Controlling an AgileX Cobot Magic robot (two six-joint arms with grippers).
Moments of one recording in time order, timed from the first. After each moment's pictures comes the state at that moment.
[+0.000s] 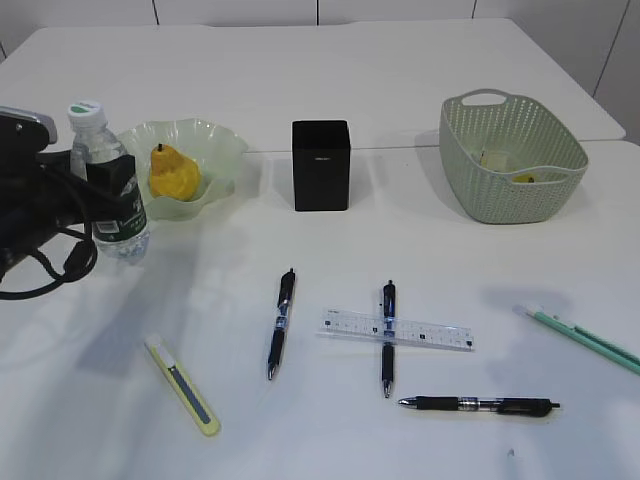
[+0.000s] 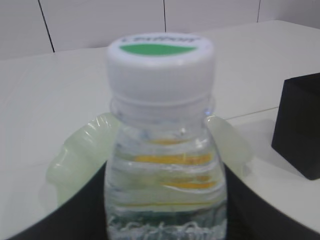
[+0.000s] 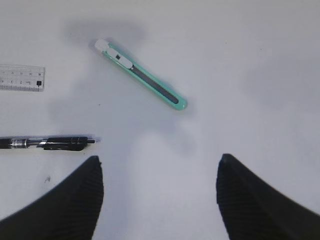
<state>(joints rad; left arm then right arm) -0.17 1.92 -0.71 0.08 -1.02 0.00 -0.02 1.07 -0.78 -0.06 0.91 0.10</state>
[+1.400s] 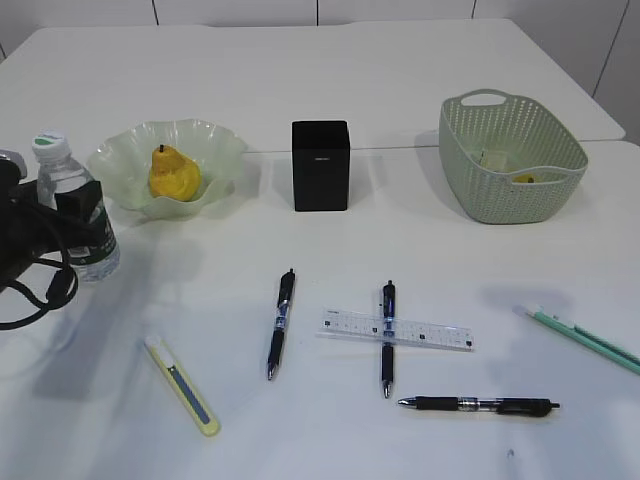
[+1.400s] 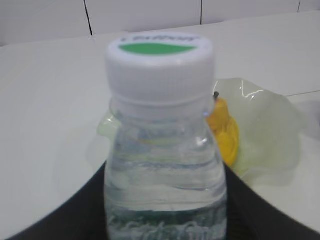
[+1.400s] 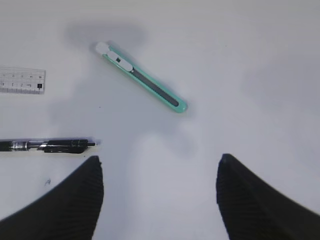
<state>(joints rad) -0.10 2.01 -0.62 0.03 -1.18 0.03 -0.02 1.07 -0.78 -0.06 0.90 0.10</state>
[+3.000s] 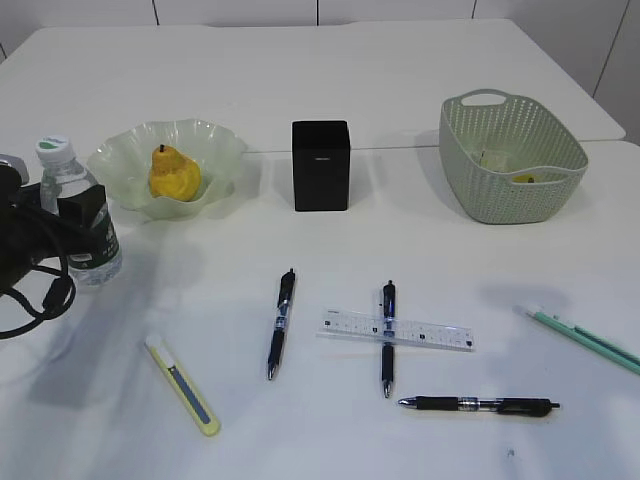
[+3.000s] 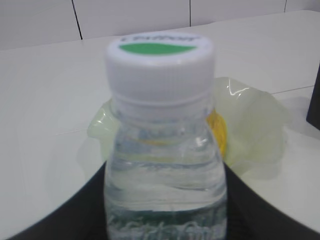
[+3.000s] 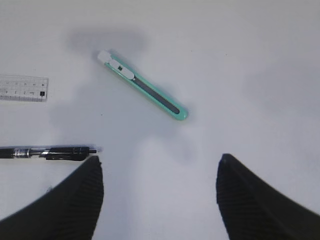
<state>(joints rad) -0.10 2.01 -0.60 0.07 -1.20 0.03 -0.02 1.07 -0.78 -0.06 0.88 0.10</state>
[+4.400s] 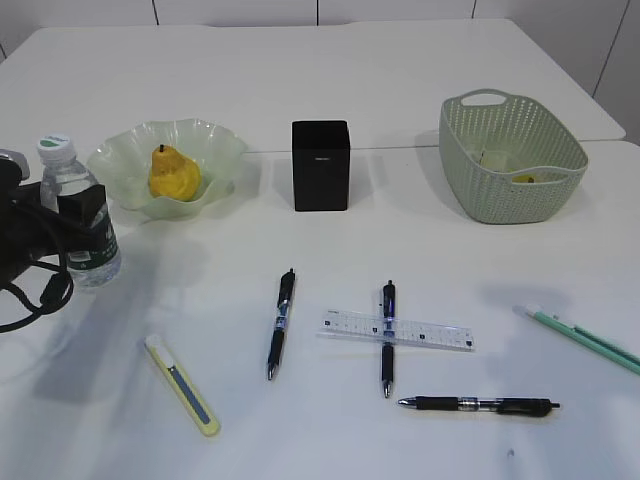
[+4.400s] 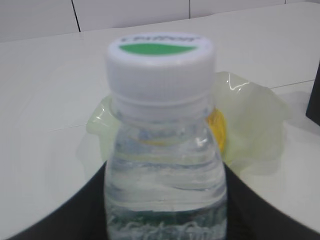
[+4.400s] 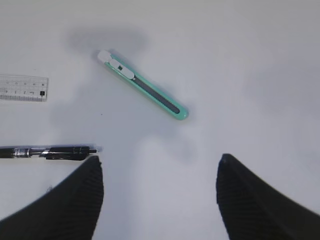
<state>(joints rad) -0.10 1.98 -0.61 0.07 -1.14 0.03 -0.02 1.07 -0.78 -0.06 0.88 0.10</state>
